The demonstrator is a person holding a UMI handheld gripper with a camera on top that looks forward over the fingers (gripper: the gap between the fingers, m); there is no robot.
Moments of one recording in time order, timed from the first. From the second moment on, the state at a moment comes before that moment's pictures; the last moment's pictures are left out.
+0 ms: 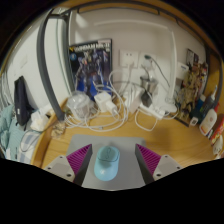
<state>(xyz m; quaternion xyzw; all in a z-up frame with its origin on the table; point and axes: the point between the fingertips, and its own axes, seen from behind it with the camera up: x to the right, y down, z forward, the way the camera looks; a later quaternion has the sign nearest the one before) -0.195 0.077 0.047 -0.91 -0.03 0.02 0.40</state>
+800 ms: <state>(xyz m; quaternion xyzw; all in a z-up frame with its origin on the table) -0.065 -0.117 0.286 -0.86 -0.04 0.06 0.51</state>
